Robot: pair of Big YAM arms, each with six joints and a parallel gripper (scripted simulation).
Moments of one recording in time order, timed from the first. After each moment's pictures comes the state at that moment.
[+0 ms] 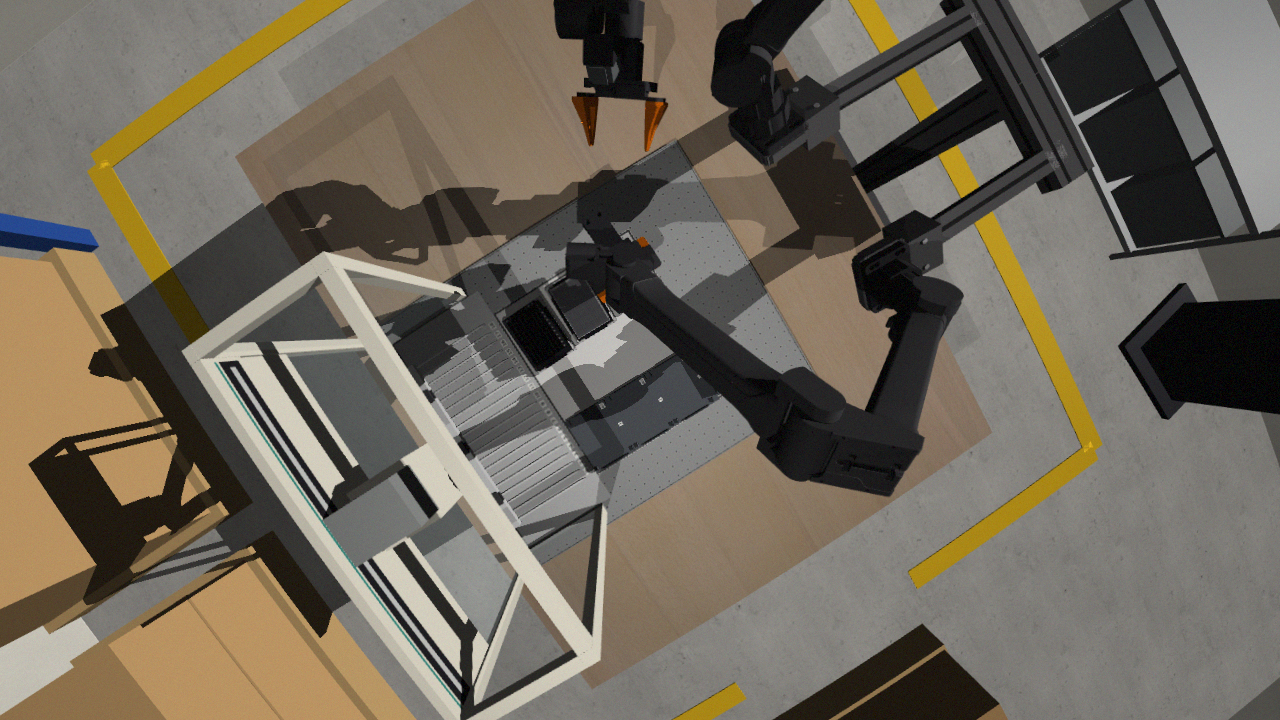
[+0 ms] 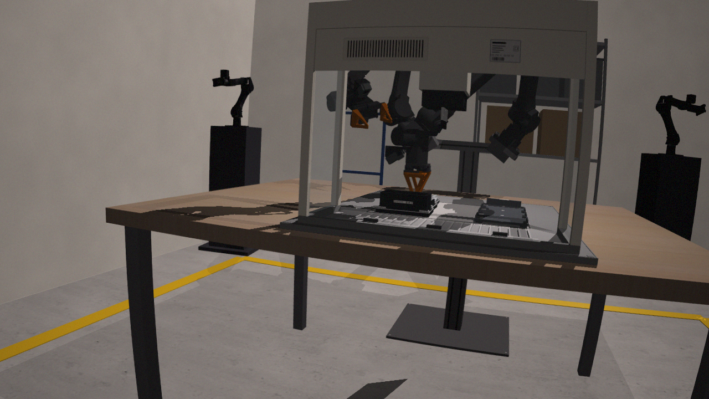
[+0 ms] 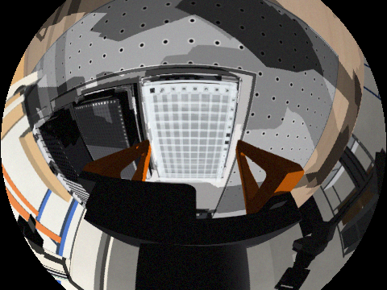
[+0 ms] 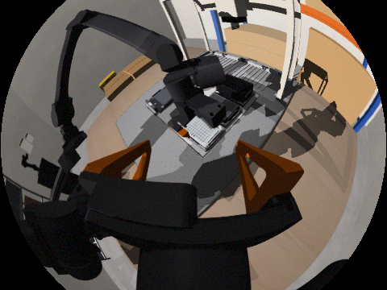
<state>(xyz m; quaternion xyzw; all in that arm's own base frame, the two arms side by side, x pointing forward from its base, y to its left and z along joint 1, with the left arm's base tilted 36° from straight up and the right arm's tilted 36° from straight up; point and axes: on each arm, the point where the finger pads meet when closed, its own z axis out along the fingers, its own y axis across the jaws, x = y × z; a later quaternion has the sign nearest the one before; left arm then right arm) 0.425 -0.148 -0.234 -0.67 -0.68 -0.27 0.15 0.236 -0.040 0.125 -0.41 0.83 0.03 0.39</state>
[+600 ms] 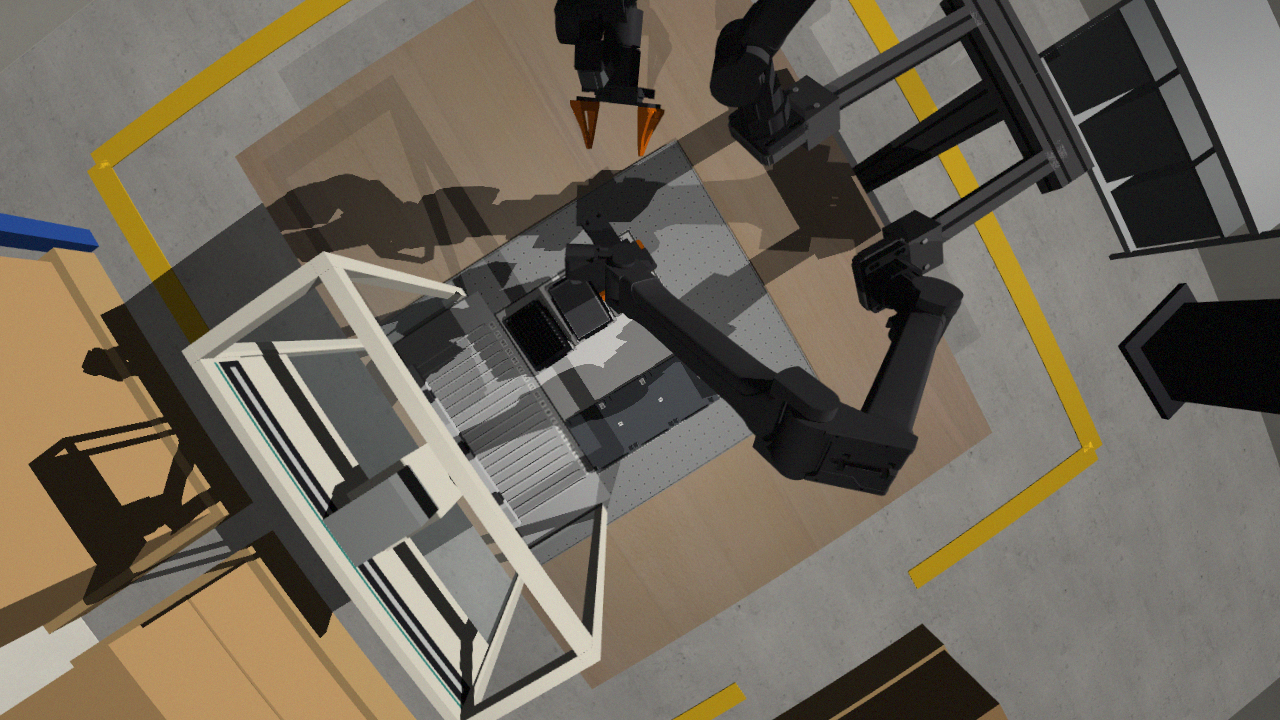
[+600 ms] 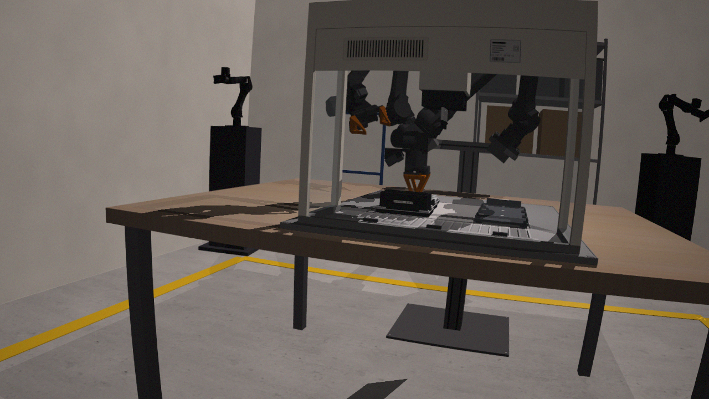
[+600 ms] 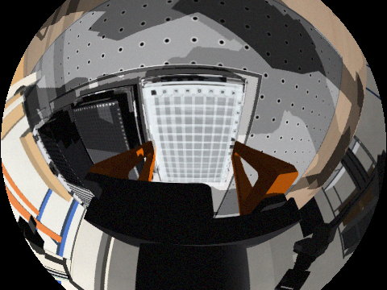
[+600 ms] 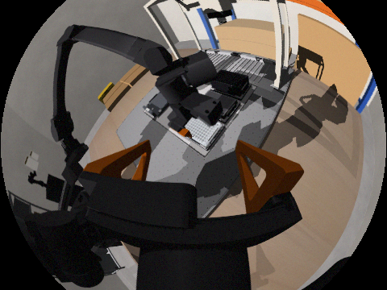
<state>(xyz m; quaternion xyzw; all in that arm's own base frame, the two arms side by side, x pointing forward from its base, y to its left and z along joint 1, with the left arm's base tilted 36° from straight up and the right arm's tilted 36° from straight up) 0.429 -0.145 -0.239 -0.67 -0.68 -0.27 0.15 0.244 -0.051 0.115 -0.35 0.85 0.05 0.40</state>
